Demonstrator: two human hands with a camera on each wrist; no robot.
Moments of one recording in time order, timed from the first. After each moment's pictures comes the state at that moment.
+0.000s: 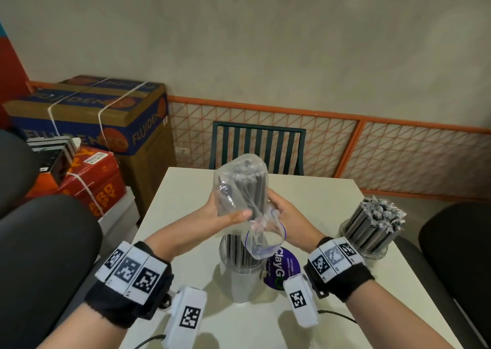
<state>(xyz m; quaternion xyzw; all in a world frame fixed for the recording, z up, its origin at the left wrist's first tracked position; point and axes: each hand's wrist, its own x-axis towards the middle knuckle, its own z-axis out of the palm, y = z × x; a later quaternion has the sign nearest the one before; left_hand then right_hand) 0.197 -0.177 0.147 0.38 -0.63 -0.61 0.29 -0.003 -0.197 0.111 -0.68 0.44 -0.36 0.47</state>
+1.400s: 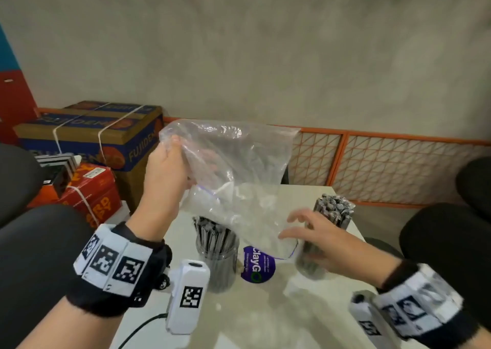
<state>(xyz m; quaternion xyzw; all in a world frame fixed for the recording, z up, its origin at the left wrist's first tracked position) 0.153 -0.113 0.241 0.49 -0.50 -0.34 0.63 -0.117 -0.064 0.188 -0.87 0.48 -0.04 0.13</state>
